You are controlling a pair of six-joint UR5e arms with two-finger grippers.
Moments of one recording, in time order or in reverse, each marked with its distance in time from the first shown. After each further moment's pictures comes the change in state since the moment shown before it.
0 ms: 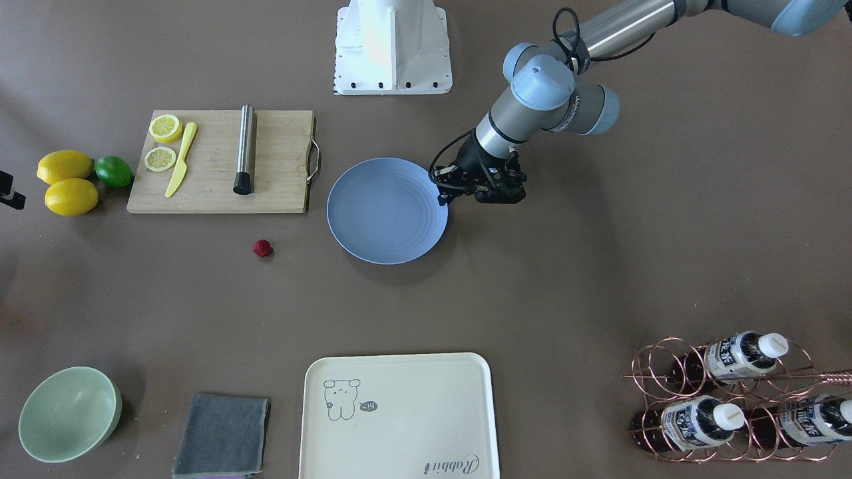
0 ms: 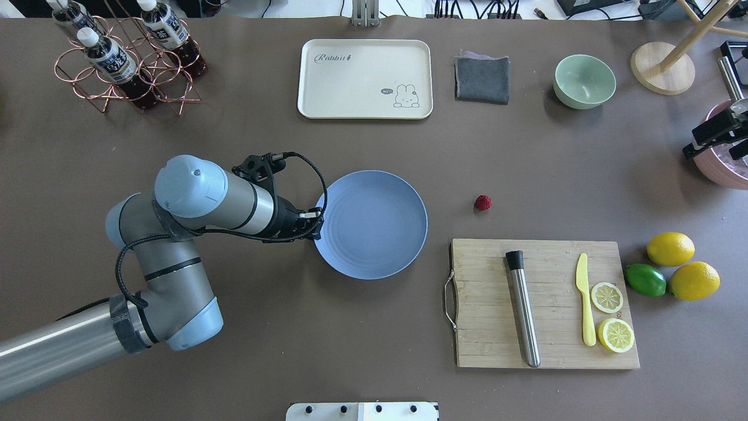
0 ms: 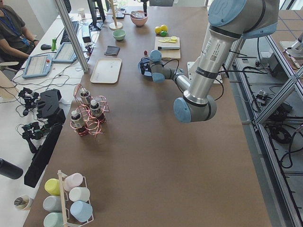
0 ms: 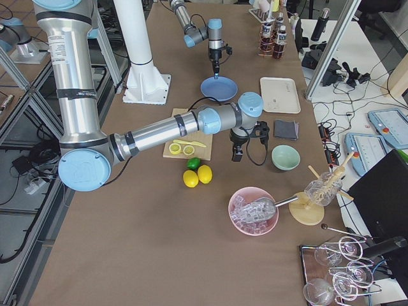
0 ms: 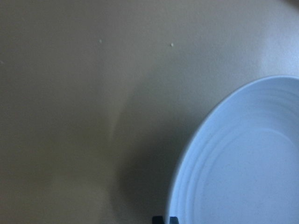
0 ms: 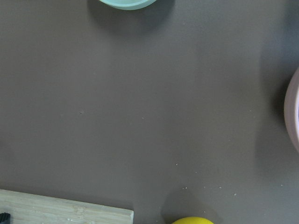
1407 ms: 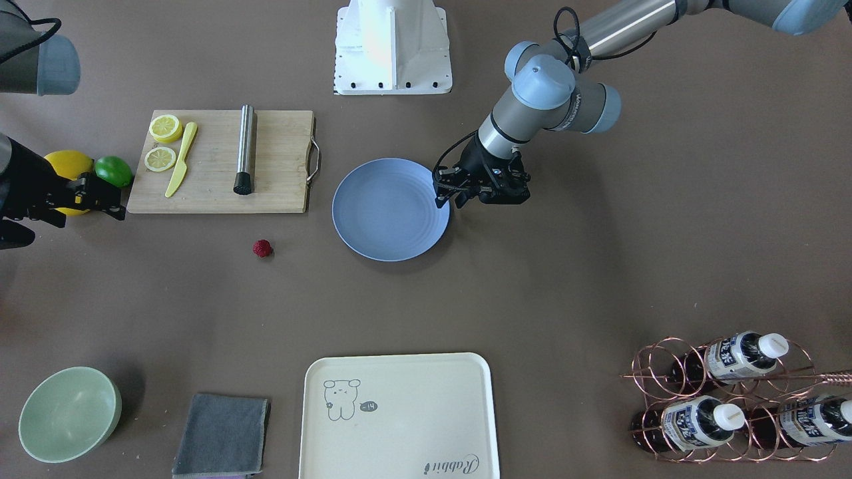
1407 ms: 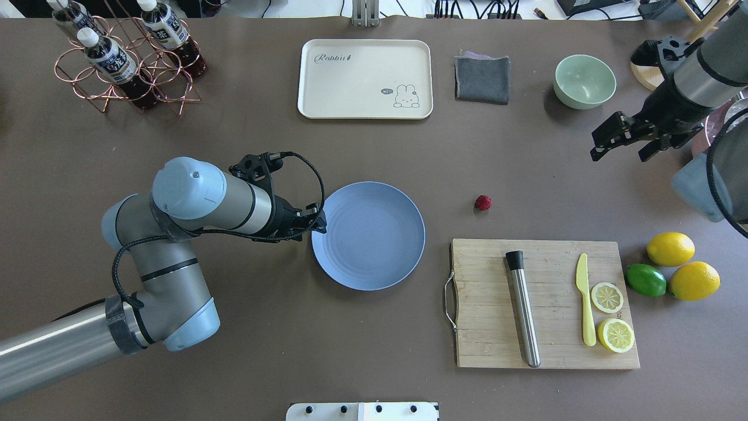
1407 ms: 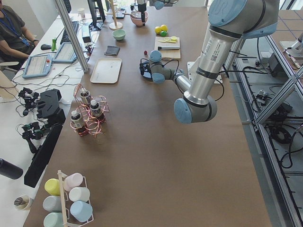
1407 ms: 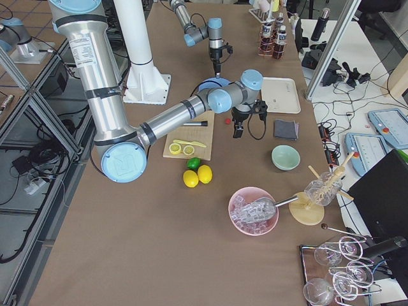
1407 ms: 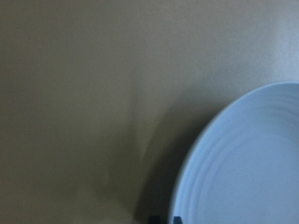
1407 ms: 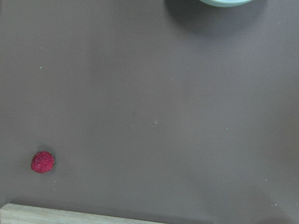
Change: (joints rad) left arm -0.039 0.018 -0.023 0.020 -0.014 0.009; right arm -0.194 0.155 0.006 0.005 -0.088 0.272
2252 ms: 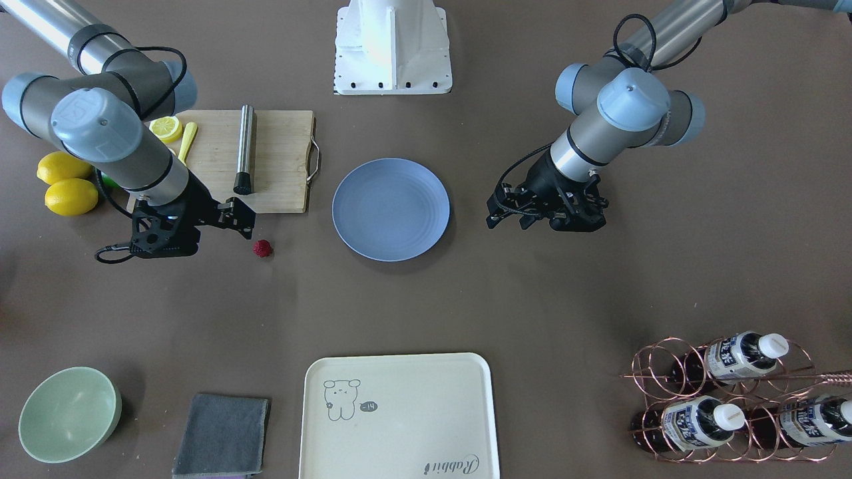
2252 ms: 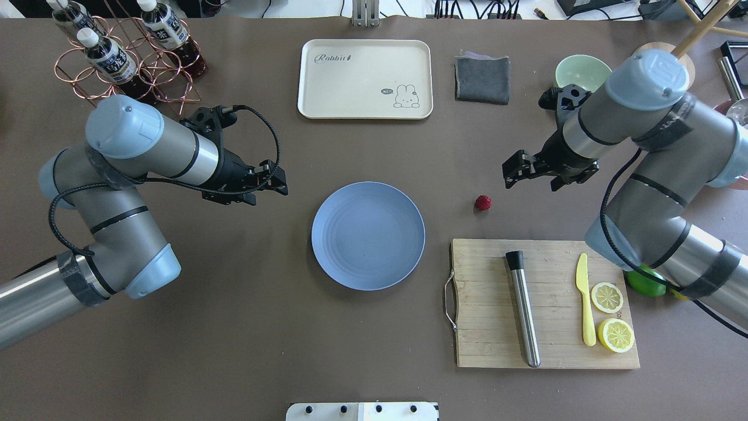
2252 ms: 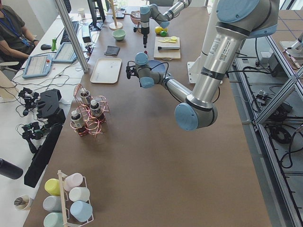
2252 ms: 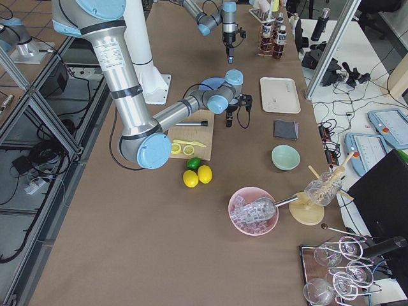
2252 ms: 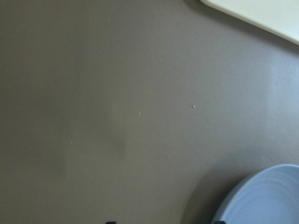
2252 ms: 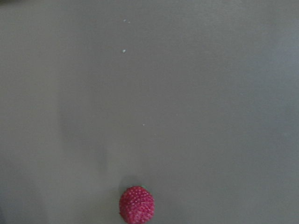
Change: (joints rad) left arm -0.195 0.069 -0.009 0.020 -0.180 0.168; right arm -0.317 0.117 -0.184 0.373 -0.244 0.445
